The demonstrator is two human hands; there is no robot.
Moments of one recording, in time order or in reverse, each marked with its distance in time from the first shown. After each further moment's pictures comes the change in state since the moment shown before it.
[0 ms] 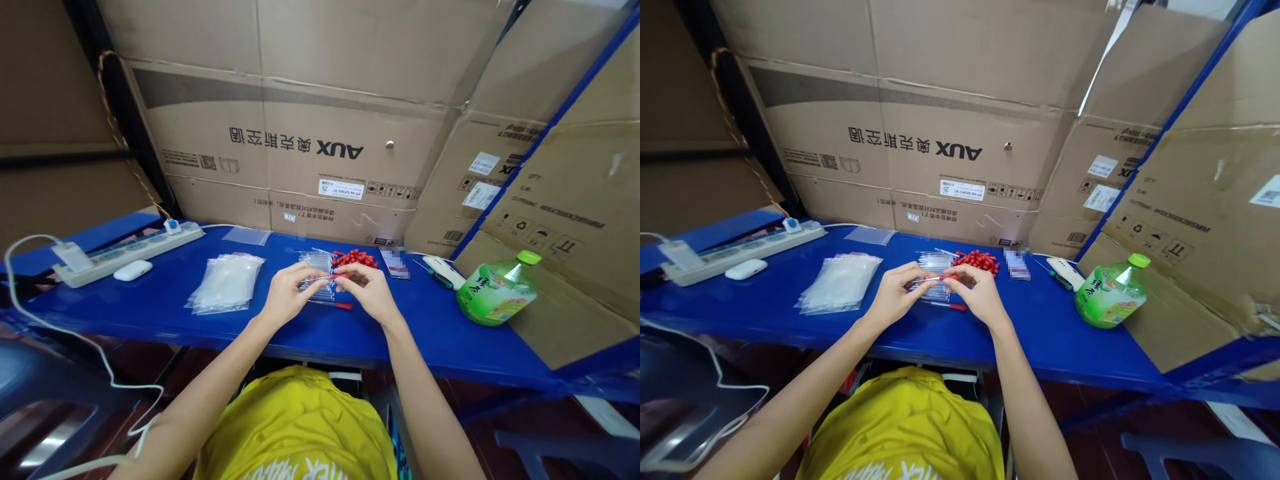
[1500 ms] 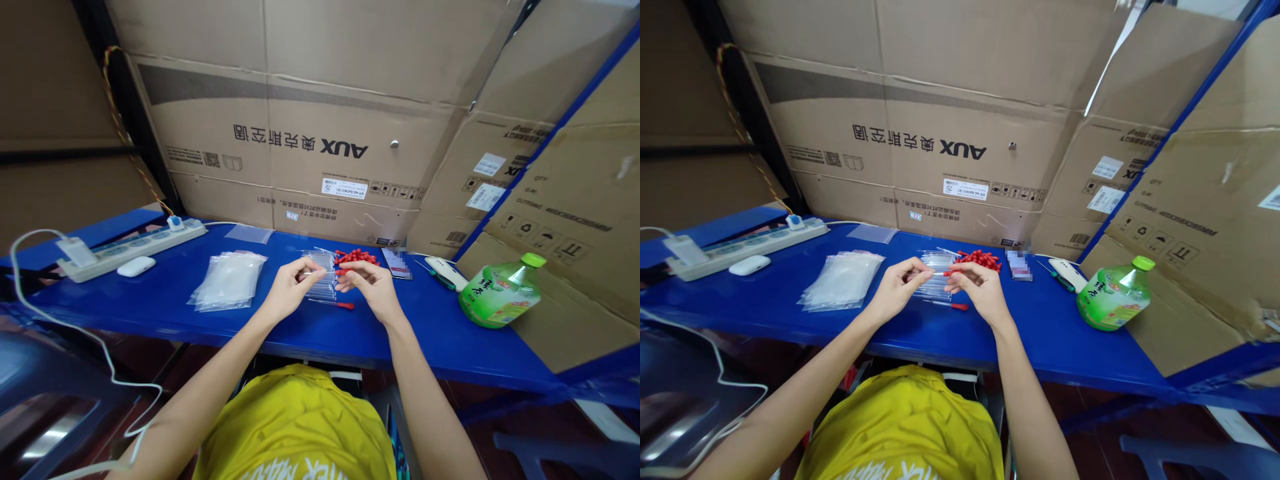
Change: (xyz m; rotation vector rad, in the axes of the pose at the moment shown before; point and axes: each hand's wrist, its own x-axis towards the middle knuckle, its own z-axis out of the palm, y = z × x) left_hand 0.004 -0.001 0.000 -0.359 0.013 -0.309; right_hand -0.001 -0.004 0.000 0.105 0.000 -0.002
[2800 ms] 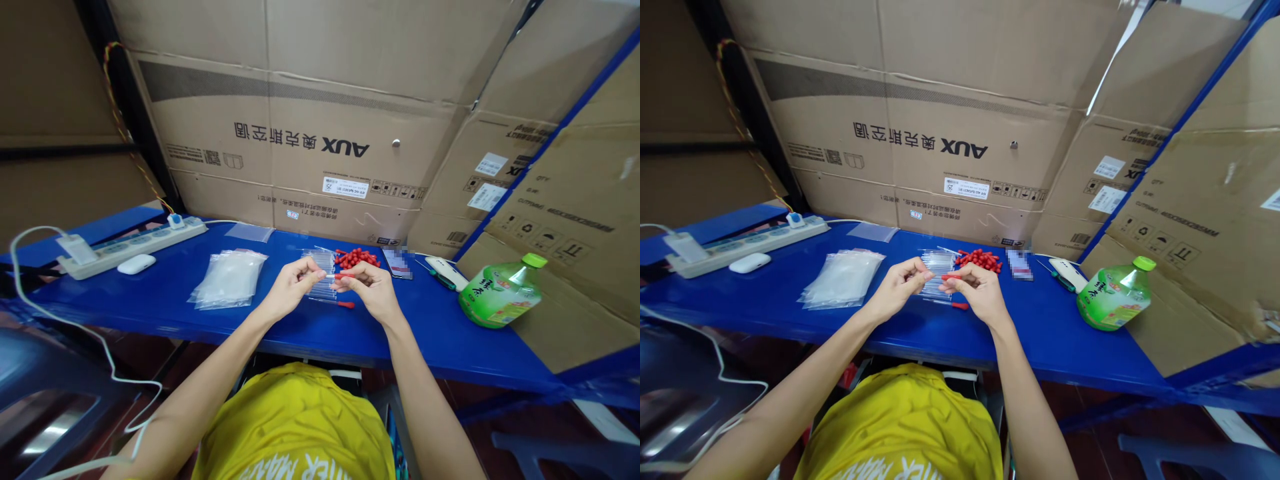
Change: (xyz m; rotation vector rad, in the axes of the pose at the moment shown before) left_hand -0.003 0.005 0.000 -0.208 -0.117 -0.071; right_hand -0.004 0.004 0.005 0.010 -0.008 -0.006
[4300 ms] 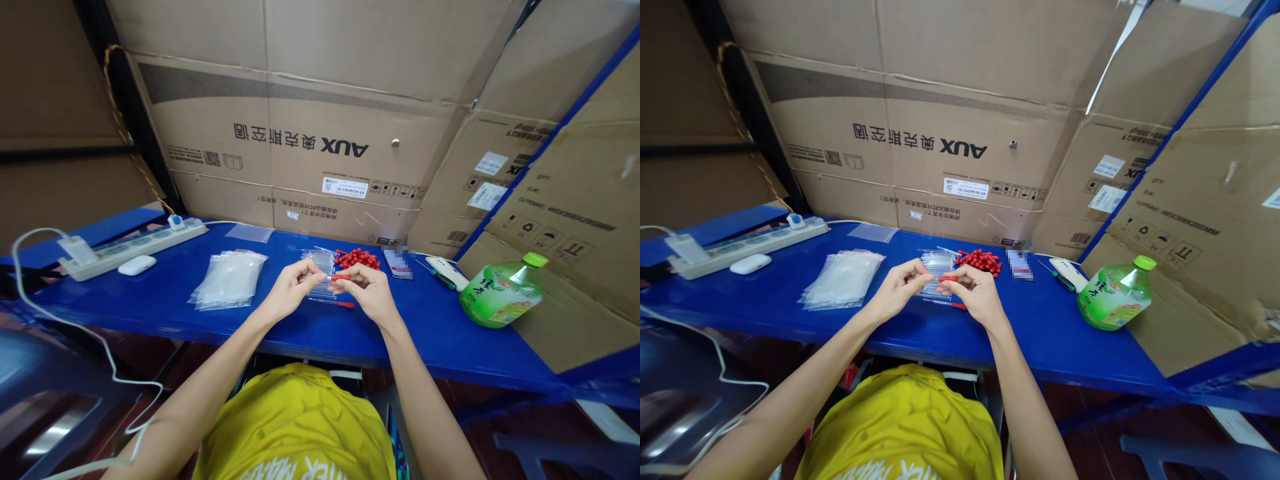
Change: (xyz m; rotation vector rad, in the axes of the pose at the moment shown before) left_hand -0.001 0.002 -0.001 0.095 -0.011 0.016; right_hand 0.000 0.001 0.004 0.027 -0.027 0.020
